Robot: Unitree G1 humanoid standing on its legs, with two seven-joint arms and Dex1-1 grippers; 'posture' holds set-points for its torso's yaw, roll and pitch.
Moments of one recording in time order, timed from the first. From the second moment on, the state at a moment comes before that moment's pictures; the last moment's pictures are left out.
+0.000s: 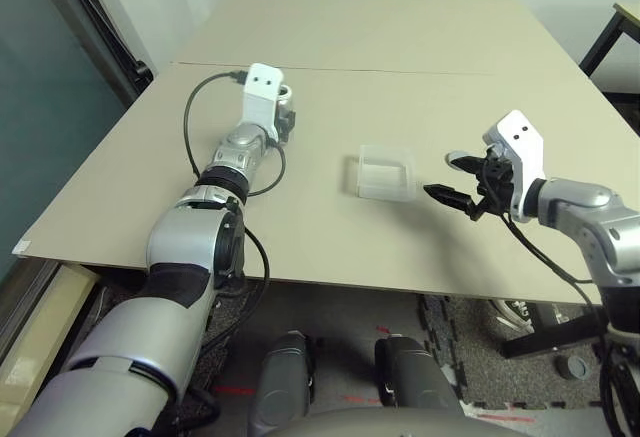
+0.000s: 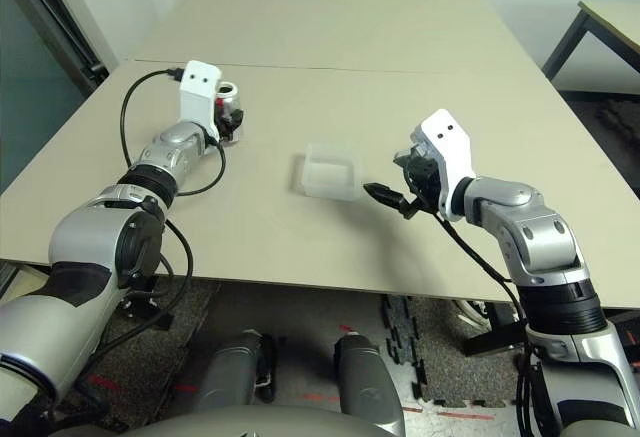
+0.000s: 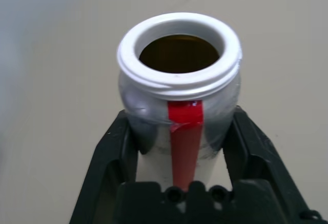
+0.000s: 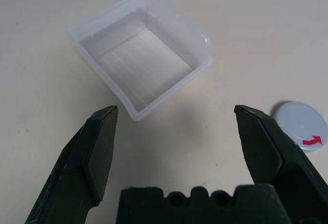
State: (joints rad) left arm -1.27 0.23 -0.22 1.34 0.38 -0.22 -0.27; right arm -0.34 -0.67 -0.02 -0.16 0.36 0.75 0.72
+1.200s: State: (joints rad) left arm -1.35 0.16 -0.62 1.35 0.77 -0.45 -0.01; right arm -0.36 -0.63 -0.03 -0.16 0.36 0.73 0.69
